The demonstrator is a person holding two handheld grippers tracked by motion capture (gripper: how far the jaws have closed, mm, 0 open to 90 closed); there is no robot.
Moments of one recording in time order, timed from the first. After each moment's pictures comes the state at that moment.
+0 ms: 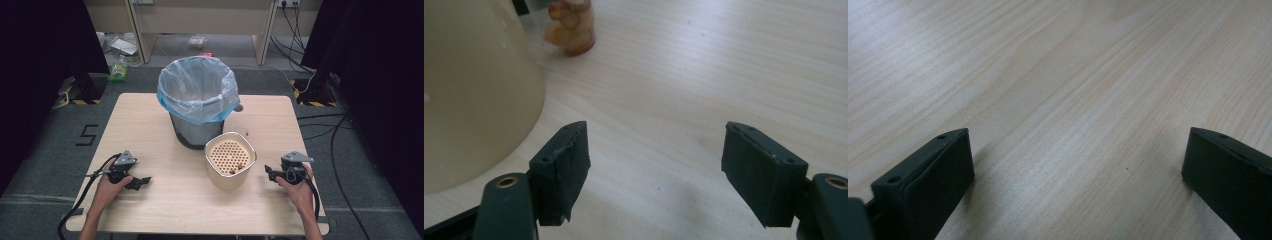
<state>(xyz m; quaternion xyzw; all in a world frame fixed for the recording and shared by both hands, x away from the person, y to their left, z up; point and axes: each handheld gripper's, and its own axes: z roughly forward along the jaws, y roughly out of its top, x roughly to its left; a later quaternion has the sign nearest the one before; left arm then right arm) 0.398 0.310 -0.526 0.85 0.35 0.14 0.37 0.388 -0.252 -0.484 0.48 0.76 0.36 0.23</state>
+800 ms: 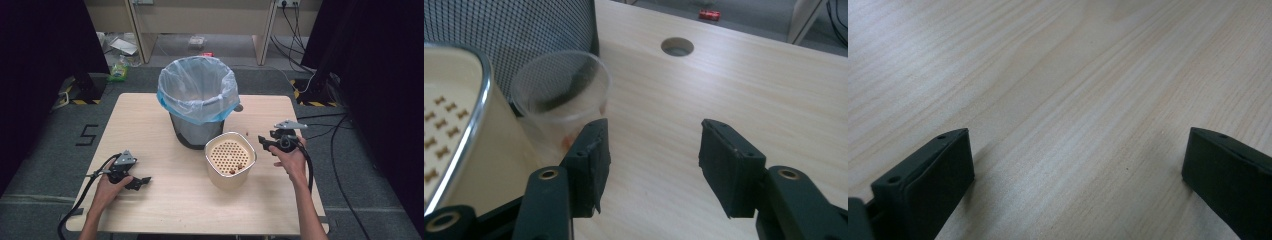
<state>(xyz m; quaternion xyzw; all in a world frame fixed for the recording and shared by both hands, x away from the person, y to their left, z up) 0.398 0.310 -0.526 0.85 0.35 0.14 0.37 0.455 -0.223 -0.422 0.46 0.77 0.39 0.22</state>
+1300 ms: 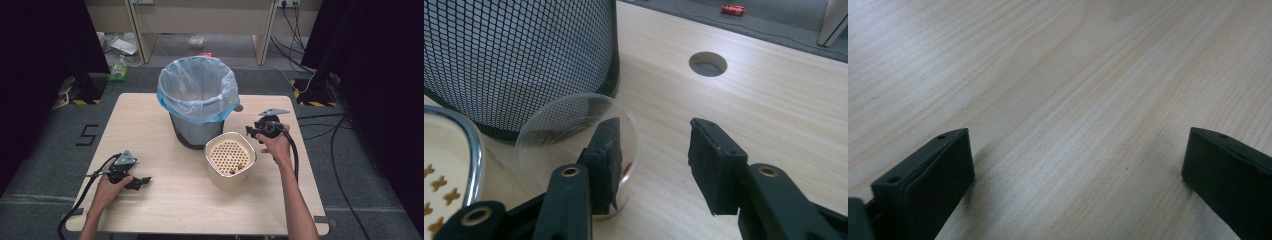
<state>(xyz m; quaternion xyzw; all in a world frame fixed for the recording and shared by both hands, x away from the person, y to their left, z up) 0.398 0.310 -0.526 0.85 0.35 0.14 0.37 0.499 -0.188 -0.422 0.44 0.78 0.39 0.19</state>
